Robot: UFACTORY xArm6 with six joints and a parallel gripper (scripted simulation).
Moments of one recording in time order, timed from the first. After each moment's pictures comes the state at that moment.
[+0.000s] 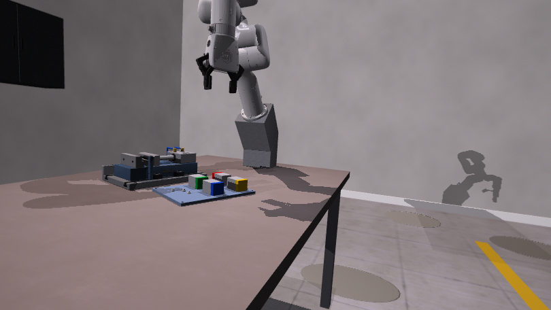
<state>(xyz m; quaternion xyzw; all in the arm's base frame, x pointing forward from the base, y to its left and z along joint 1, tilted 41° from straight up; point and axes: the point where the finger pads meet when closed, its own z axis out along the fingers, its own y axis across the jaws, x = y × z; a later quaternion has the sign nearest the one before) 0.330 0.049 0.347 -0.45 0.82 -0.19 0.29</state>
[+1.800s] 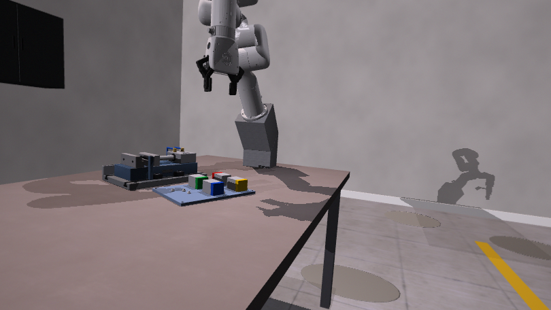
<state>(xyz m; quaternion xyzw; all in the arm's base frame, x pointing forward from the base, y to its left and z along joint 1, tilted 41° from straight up) 0.334 0.049 0.342 -0.45 0.82 -0.19 0.29</state>
